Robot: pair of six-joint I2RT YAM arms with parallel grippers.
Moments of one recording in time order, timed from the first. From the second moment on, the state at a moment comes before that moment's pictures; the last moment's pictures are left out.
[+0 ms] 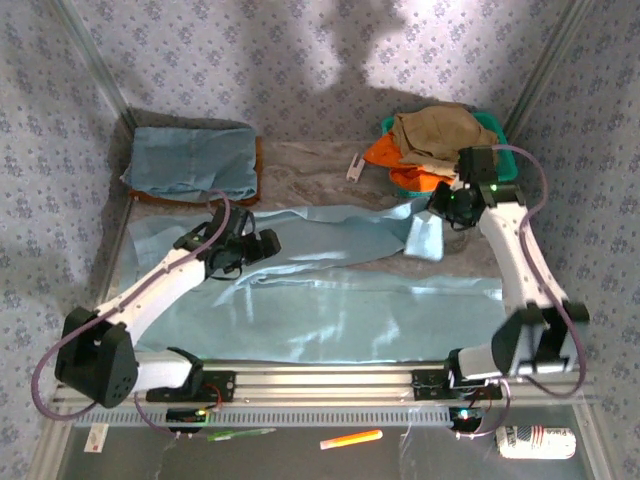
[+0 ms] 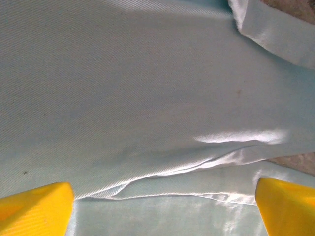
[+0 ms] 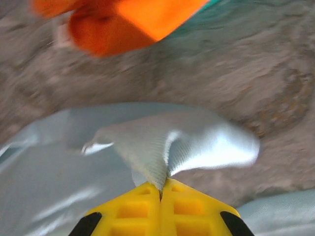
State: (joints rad) left arm -0.47 1.29 0.89 -0.58 0.03 -0.76; right arm 0.02 1.44 1.35 -0.91 -0.12 0.49
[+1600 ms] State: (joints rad) left arm -0.96 2.13 1.52 -0.56 -0.24 -0.35; right arm -0.06 1.86 1.22 -0.75 0.08 0.34
